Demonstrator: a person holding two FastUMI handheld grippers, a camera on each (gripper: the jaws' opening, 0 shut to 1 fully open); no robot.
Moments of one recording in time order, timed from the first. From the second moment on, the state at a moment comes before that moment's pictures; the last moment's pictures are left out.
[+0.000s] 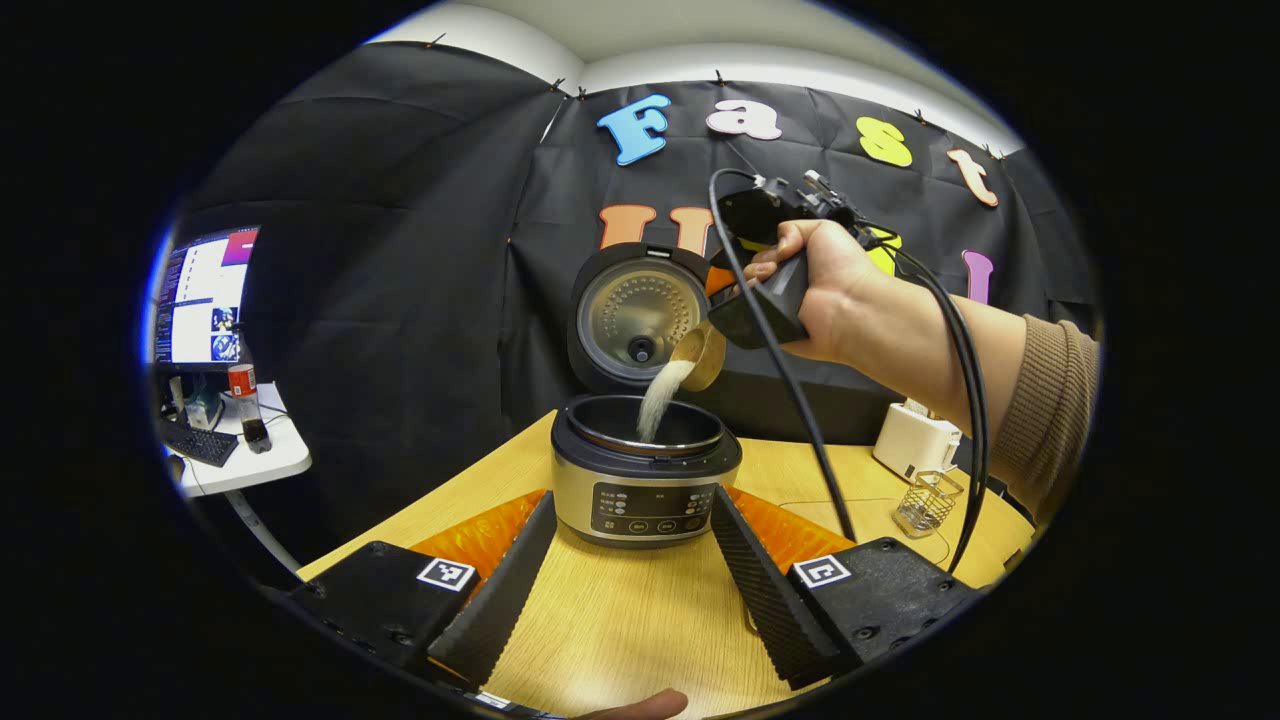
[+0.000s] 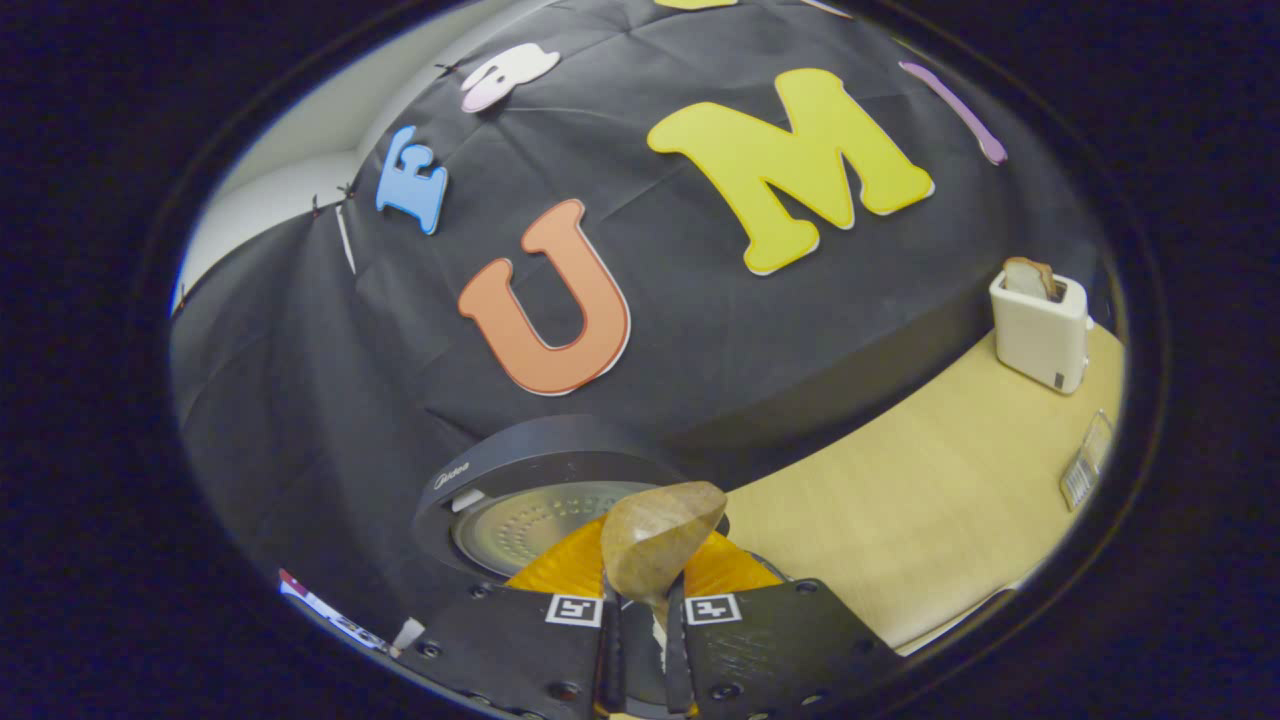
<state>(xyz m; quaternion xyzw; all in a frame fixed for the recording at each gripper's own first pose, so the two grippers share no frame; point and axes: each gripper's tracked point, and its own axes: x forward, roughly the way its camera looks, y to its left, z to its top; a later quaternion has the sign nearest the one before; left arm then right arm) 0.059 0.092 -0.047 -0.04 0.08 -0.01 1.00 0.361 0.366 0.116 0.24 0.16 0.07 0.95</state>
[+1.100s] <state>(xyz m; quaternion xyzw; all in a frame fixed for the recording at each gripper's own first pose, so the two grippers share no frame) 0.066 0.145 -0.075 -0.05 0.12 0.05 0.99 0.376 0.405 0.114 -0.08 0.09 0.11 0.99</state>
